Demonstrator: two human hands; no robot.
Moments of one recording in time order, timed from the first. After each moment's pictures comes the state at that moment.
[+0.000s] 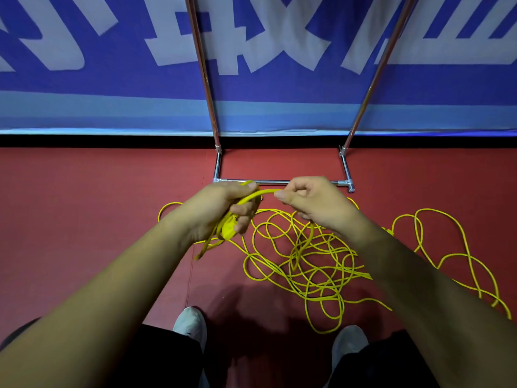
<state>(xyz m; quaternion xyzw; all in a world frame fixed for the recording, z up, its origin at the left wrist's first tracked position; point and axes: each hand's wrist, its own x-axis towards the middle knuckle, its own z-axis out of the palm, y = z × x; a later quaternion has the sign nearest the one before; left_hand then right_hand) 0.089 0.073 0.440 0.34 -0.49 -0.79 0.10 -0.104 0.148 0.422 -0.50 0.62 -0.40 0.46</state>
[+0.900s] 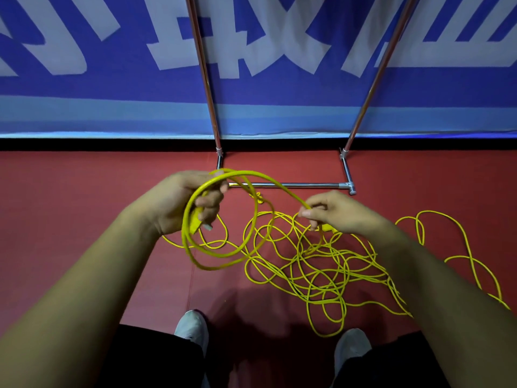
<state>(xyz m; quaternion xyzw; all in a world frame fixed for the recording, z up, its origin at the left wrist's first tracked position) 0.134 0.045 0.463 0.31 -0.46 -0.82 0.12 -0.154 0.155 0.393 -0.58 0.67 -0.21 0.42</state>
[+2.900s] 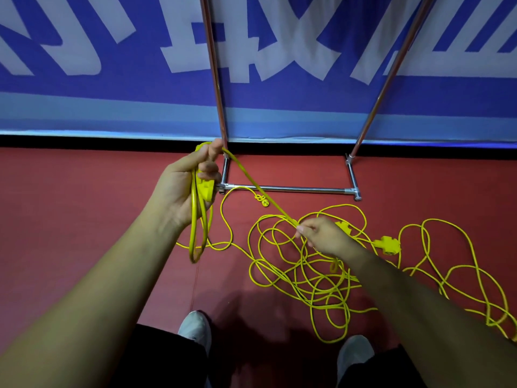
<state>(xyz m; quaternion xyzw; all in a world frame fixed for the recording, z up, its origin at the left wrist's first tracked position) 0.129 0.069 0.506 0.29 -0.44 -0.77 0.37 -0.123 0.147 0.314 -0.52 0.73 -0.22 0.38</state>
